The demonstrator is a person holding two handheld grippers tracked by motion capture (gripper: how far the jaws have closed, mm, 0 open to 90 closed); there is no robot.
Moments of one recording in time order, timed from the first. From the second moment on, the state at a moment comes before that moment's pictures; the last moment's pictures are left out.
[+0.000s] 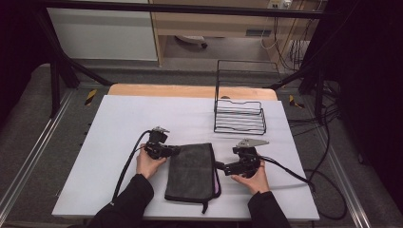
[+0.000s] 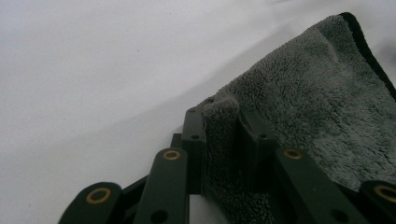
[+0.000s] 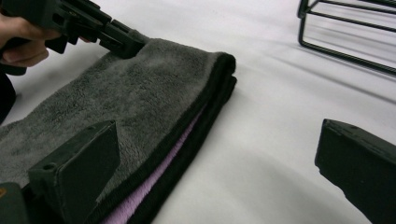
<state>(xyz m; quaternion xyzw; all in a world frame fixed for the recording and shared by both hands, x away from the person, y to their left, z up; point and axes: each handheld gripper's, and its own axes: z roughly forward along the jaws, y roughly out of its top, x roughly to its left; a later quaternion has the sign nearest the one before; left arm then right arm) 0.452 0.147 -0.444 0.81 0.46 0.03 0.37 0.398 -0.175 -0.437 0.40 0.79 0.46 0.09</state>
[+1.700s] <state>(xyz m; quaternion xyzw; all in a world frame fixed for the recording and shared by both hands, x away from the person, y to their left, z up) 0.444 0.158 -0.435 0.79 0.45 0.03 0.42 0.455 -0.131 -0.441 0.45 0.78 0.43 0.00</state>
